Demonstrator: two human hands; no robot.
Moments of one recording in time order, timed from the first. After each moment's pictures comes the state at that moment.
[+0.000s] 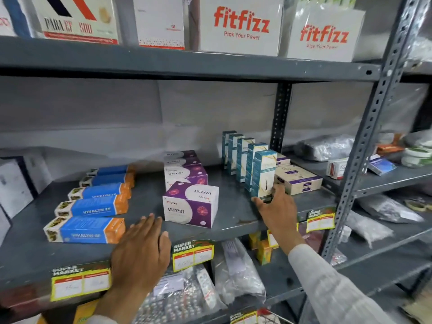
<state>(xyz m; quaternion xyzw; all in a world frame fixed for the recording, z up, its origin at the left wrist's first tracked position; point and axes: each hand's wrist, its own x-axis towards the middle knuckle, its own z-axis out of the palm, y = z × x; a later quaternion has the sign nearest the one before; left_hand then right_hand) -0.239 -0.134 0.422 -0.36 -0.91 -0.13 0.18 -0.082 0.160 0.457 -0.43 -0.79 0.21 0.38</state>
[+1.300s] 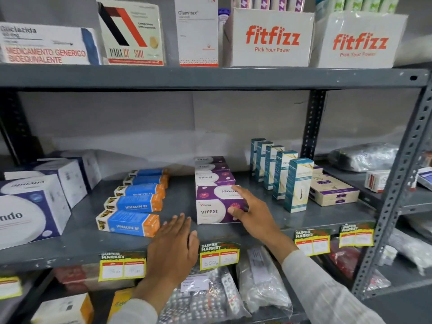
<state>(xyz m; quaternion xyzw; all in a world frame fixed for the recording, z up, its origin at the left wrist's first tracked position) -0.236 -0.136 0.423 -0.34 -0.91 -0.14 0.18 -0.139 0.085 0.474 -0.12 -0.85 0.43 0.28</state>
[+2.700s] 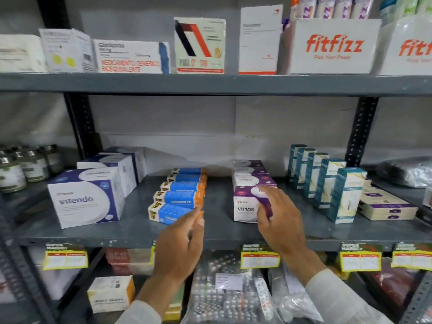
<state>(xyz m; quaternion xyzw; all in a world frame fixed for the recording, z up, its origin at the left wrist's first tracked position) -0.225 -0.222 0.465 -0.30 -0.82 -0.43 0.23 -0.141 0.007 0.490 -0.08 -0.86 0.18 0.47</state>
